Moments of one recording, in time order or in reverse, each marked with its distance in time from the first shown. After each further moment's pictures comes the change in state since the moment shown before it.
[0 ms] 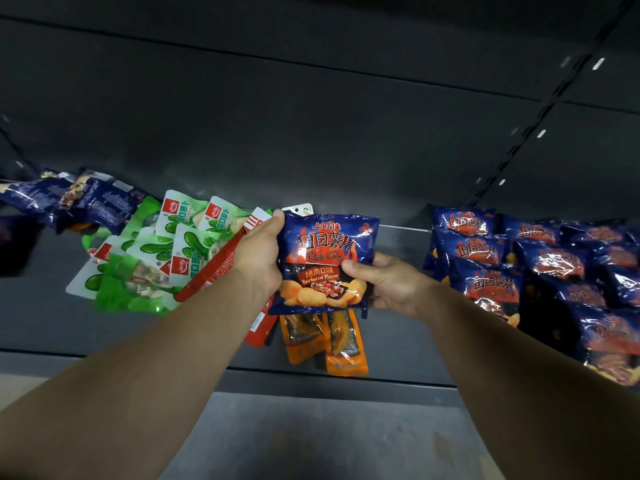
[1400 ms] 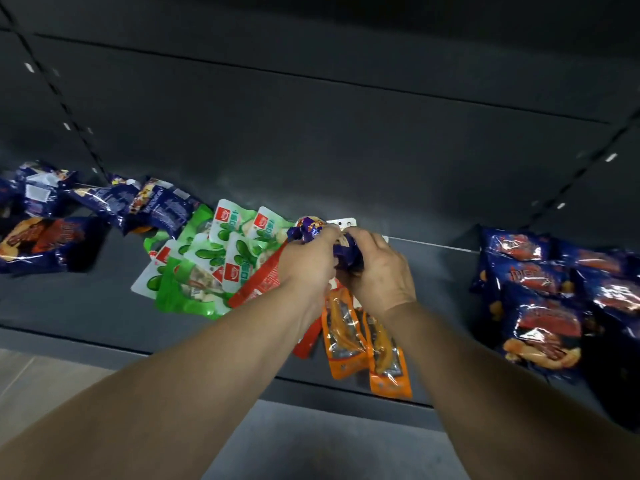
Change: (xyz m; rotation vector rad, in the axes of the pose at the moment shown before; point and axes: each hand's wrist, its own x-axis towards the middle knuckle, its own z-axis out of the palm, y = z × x) left_hand -0.044 0.028 -0.003 0.310 0.236 0.076; right_hand 0.016 -0.027 0.085 -0.965 0.443 -0.649
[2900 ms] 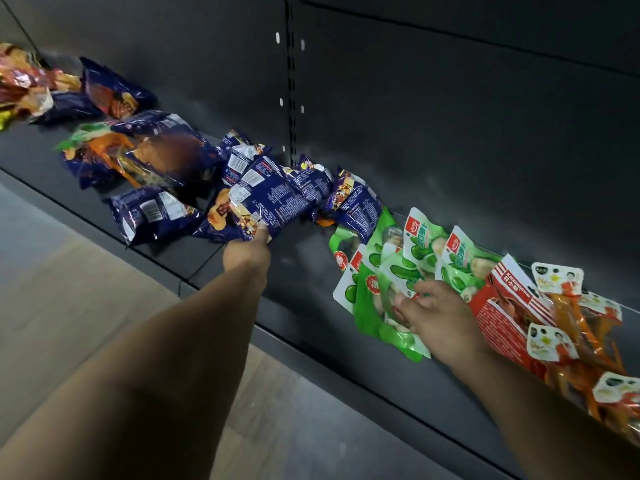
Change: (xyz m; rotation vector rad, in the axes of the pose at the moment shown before) left_hand 0.212 0.004 -0.345 0.115 0.565 -0.065; right_hand 0.042 -0.166 0.154 0.434 -0.368 0.382
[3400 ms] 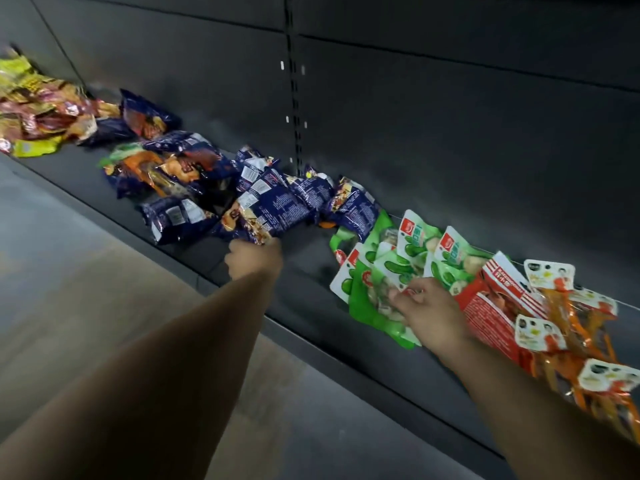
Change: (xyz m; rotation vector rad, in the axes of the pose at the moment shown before) left_hand -0.069 0.009 -0.015 0.256 0.174 0.071; right_hand -0.012 0.009 -0.012 -0.001 -0.043 -0.033
